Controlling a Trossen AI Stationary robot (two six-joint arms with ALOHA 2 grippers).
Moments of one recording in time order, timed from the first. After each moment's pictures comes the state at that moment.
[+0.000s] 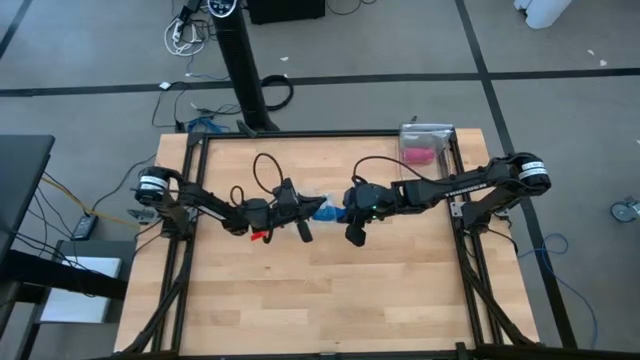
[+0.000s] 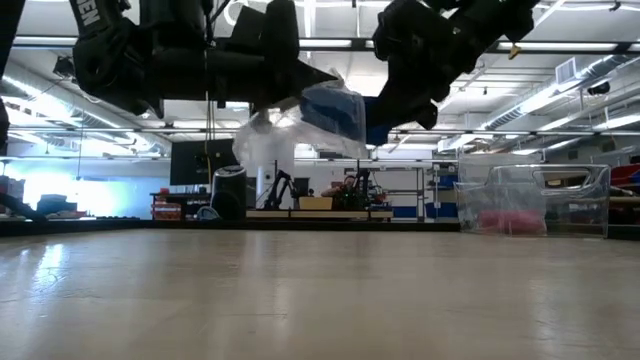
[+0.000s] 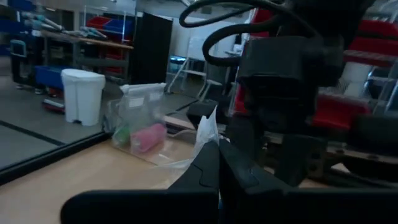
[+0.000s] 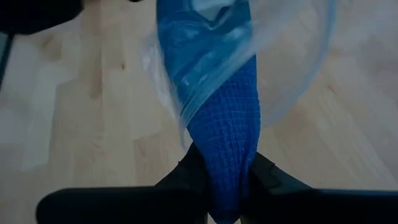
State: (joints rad) left arm -0.09 1.74 0.60 1.30 -0.43 -0.14; right arm 0.05 1.47 0.93 -0.15 0.09 0.34
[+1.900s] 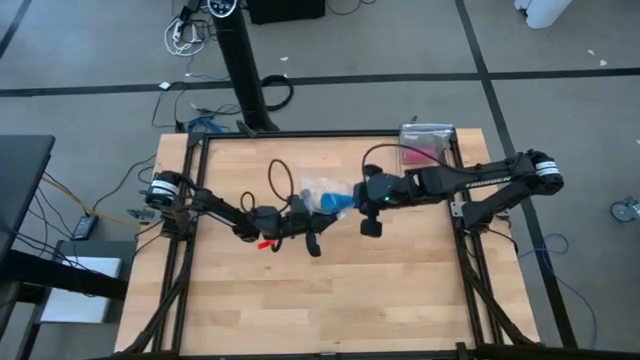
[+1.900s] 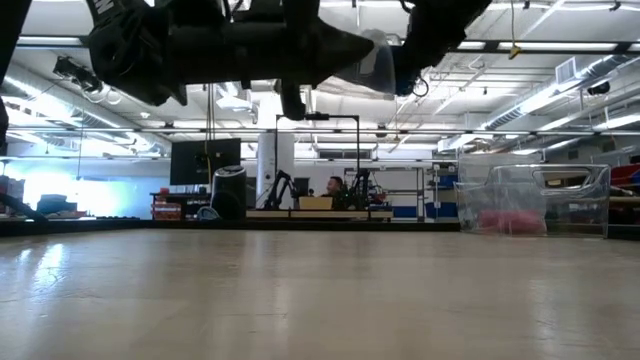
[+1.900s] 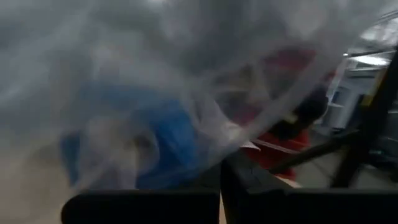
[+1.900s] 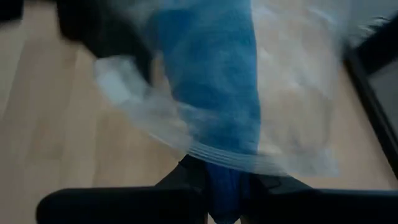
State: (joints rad) left arm -0.14 1.83 0.75 1.31 -0.33 -0.25; right arm 0.07 1.36 1.14 -0.54 0.24 0.04
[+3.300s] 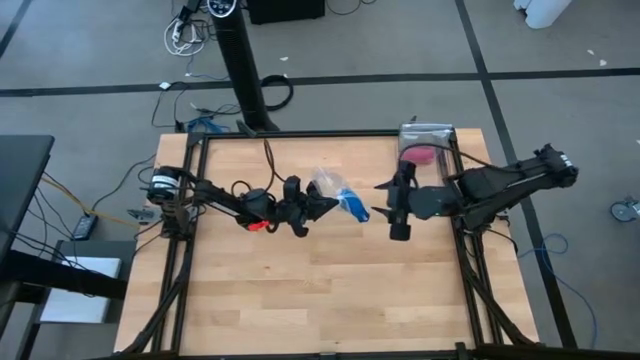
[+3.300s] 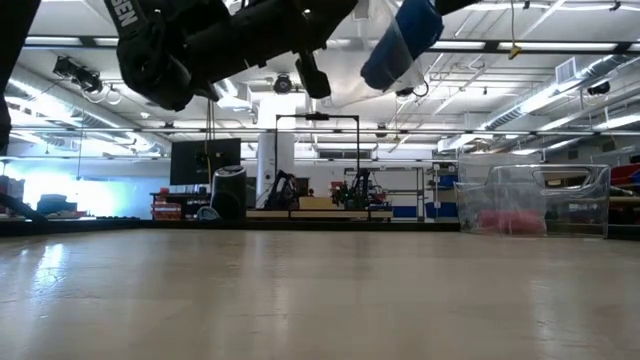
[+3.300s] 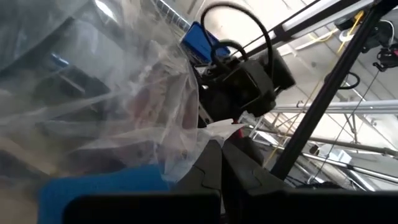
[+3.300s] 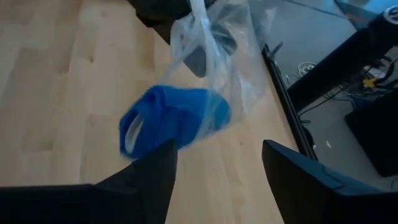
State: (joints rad) left arm -0.03 1.83 0.77 1.56 -0.05 -0.66; right arm 0.32 1.16 1.21 -0.76 0.58 0.05
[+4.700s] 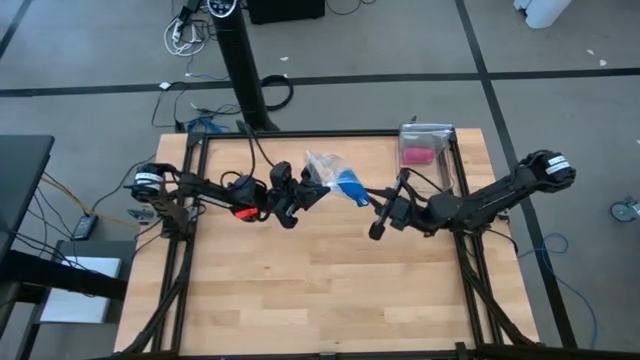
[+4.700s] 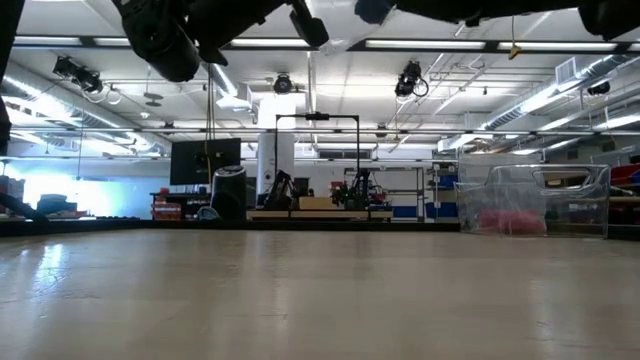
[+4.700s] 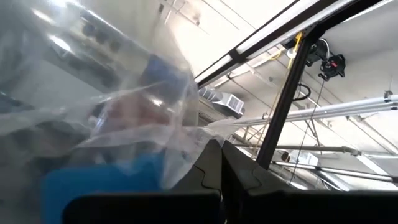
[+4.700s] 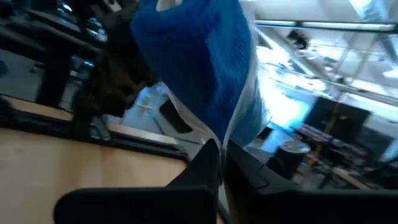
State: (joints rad) left arm 0.02 1.70 0.82 1.56 0.08 -0.61; right arm 0.30 1.20 0.52 0.93 0.73 -0.59
